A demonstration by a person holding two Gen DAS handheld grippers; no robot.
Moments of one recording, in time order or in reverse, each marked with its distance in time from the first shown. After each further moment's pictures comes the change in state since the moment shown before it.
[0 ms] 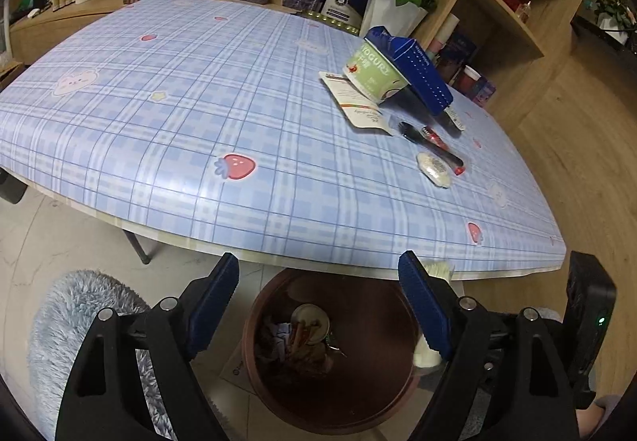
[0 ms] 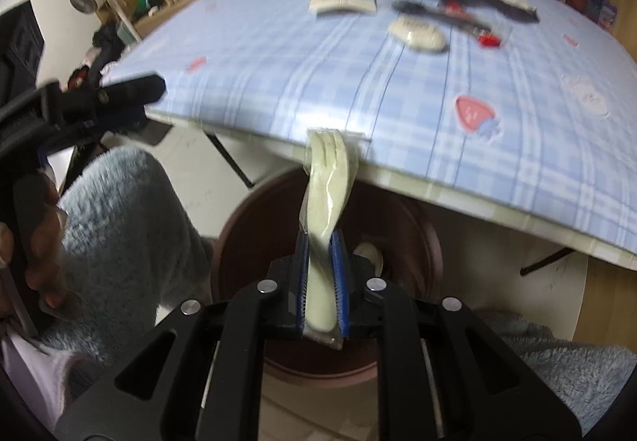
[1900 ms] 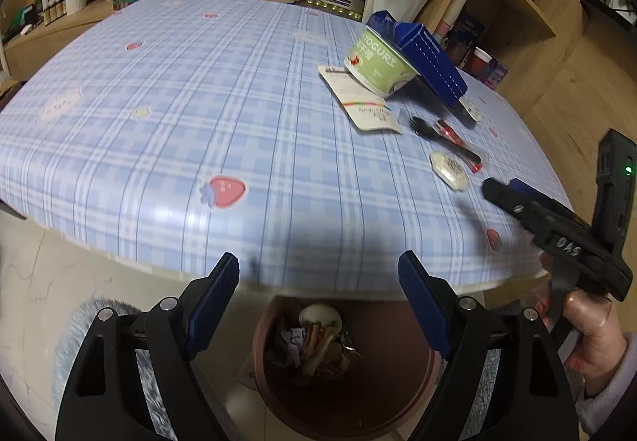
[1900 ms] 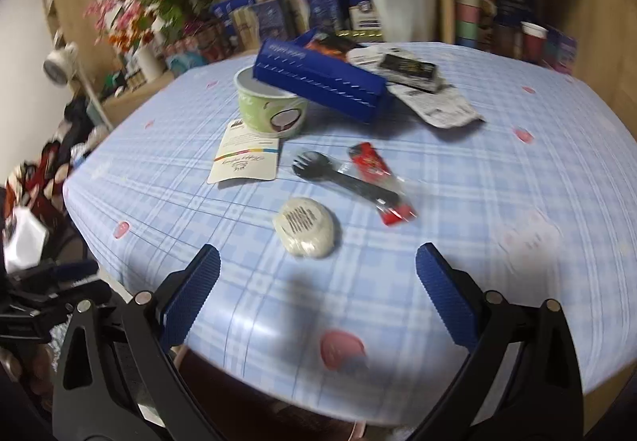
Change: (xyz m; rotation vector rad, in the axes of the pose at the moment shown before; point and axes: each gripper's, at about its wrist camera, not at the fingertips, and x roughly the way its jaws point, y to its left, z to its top) left arm 0.027 -0.011 0.028 0.052 0.051 0.057; right arm -0.013 -0.070 0.106 0.056 -0.286 -0.097
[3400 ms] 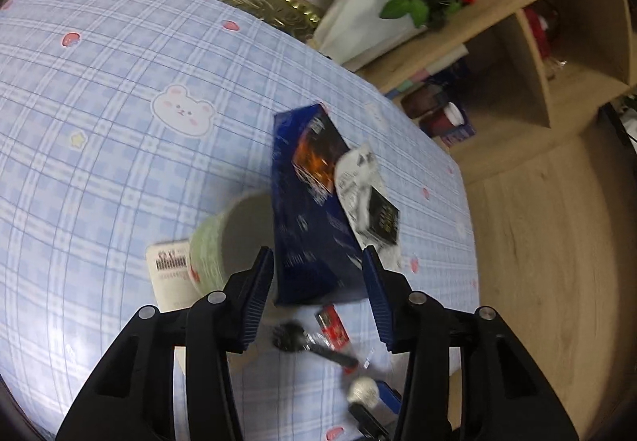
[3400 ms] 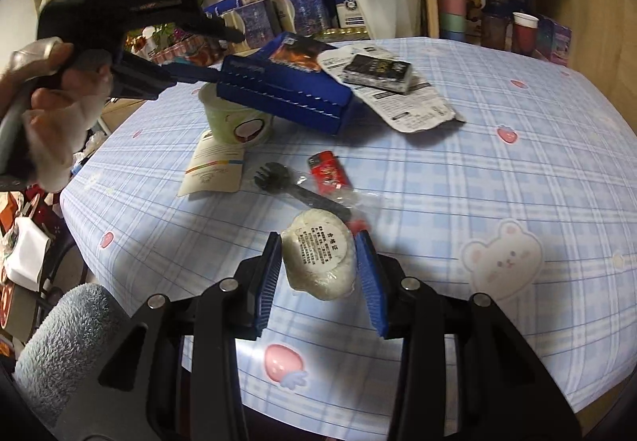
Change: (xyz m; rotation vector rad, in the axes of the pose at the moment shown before) left arm 0.113 -0.060 0.234 -0.225 0.174 -0.289; right arm -0.006 -0.043 0.005 0.060 -0.006 0.000
